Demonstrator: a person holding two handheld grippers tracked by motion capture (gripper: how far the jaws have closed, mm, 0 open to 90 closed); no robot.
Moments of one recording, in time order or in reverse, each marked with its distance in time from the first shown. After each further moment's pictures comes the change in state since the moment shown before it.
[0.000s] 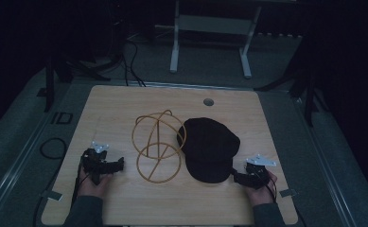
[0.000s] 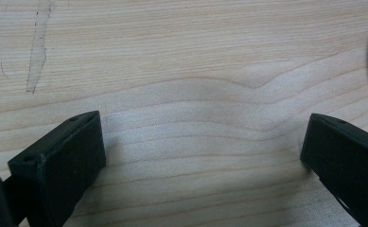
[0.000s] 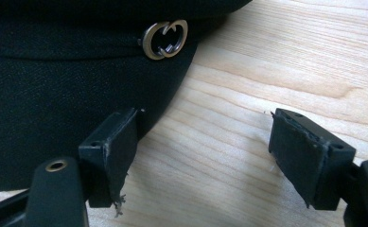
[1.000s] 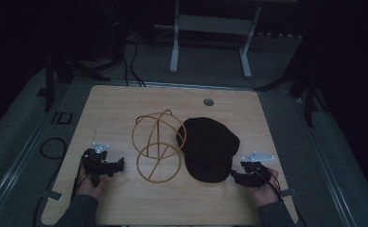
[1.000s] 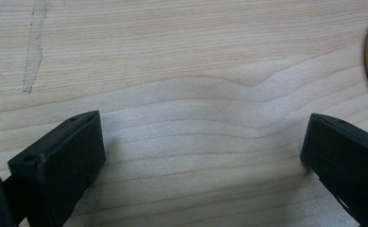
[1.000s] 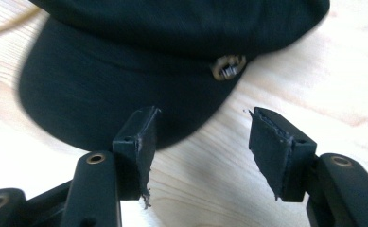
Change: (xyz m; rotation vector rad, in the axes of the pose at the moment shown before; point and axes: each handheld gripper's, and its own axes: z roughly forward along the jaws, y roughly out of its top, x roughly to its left) left arm -0.001 -0.001 -0.001 -0.002 -0.011 0.012; right arm 0.018 0.032 -0.033 0.098 0.100 -0.129
